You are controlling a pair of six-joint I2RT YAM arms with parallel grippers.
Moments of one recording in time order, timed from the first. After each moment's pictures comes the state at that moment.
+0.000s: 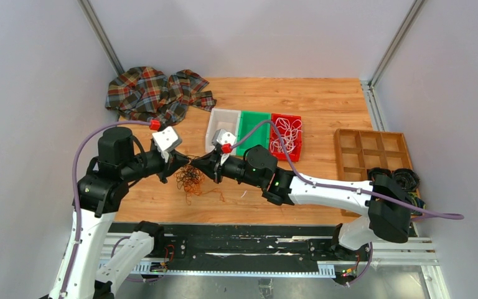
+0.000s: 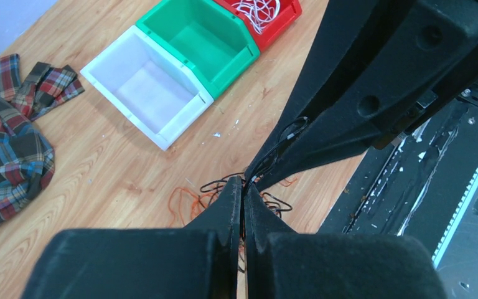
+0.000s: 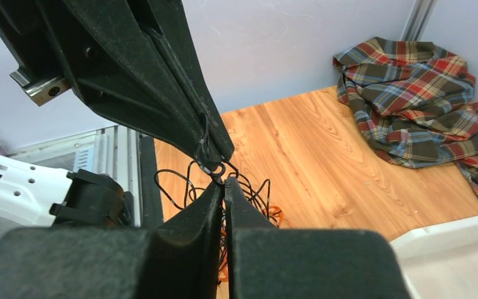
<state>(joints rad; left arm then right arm) -0.24 0.74 1.16 -0.91 0.63 0.37 1.17 1.47 0.99 0.58 -0.11 0.06</state>
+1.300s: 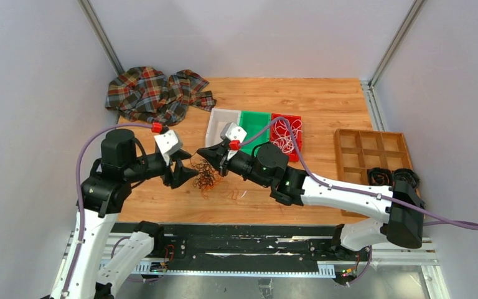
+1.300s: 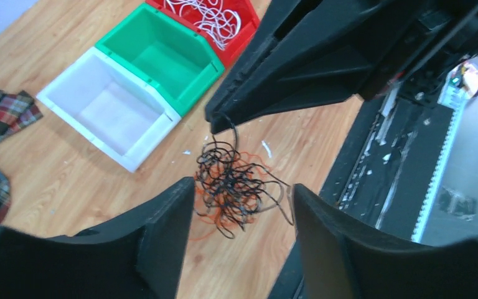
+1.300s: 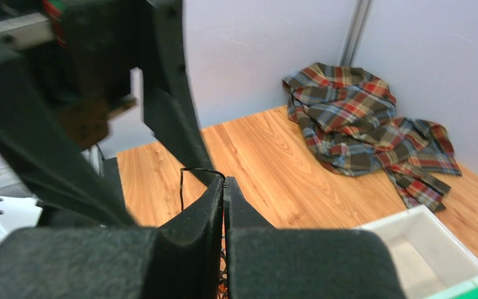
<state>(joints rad) -0.24 0.72 1.11 -0.88 0.76 0.36 1.19 1.37 1.02 0.48 0.04 -0.03</state>
